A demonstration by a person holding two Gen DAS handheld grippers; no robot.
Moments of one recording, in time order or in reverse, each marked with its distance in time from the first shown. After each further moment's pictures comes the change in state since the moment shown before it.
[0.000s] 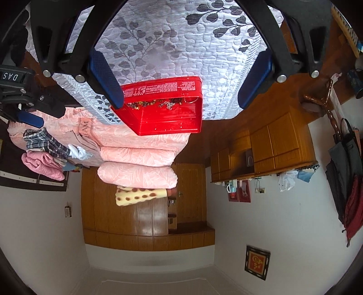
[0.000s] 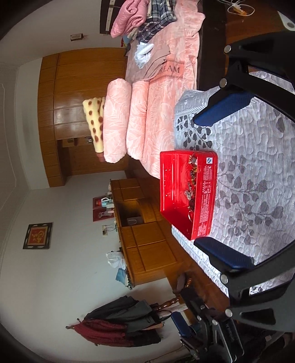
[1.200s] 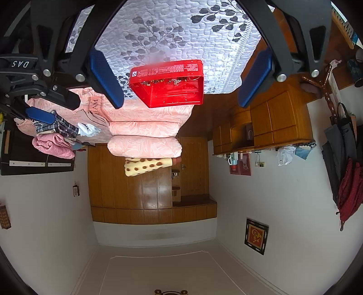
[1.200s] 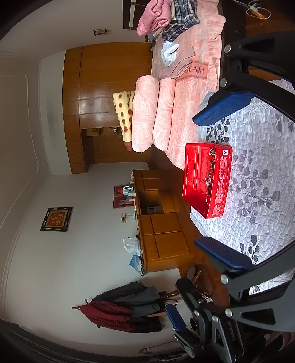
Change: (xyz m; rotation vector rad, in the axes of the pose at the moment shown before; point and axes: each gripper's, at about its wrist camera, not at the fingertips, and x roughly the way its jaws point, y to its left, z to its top) left arm -0.093 -0.016 0.018 0.016 -0.171 -0.013; right arm -0.079 0.028 0.014 -0.073 -0.140 0.047
